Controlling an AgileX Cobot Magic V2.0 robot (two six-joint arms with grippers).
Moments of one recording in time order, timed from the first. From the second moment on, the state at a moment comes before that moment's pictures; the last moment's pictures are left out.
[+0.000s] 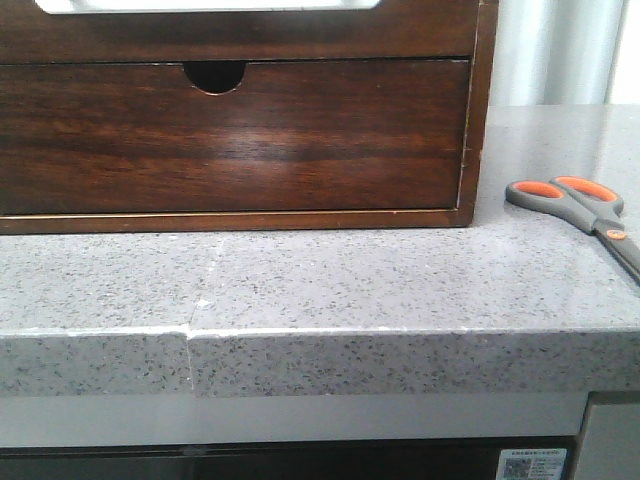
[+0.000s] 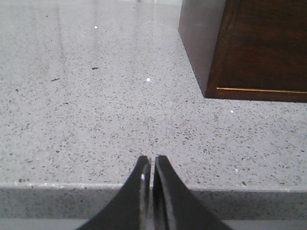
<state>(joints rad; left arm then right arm) -0.07 0.00 0.00 0.01 0.31 -0.04 -0.09 -0.01 0.01 -0.18 0.33 0.24</state>
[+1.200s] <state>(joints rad) -0.07 0.00 0.00 0.18 -0.05 -0.04 -0.09 -0.01 0.01 -0.24 0.02 0.24</state>
